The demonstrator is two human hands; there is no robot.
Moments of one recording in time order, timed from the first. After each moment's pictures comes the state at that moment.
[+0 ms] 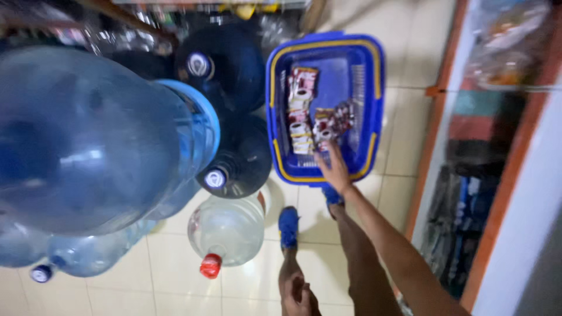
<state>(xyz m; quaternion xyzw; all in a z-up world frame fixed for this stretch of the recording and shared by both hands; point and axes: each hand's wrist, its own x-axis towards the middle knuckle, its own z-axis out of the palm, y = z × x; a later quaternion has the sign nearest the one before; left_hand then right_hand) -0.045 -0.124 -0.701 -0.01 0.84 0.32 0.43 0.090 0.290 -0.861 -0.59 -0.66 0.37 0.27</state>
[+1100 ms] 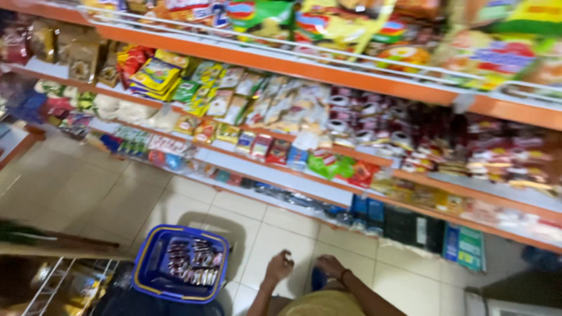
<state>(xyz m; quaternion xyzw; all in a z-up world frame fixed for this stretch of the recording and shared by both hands) 0.091 -0.043 -0.352 0.87 0.20 -0.17 0.41 0.174 -0.302 -0.541 -0.77 -0.02 0.40 0.49</state>
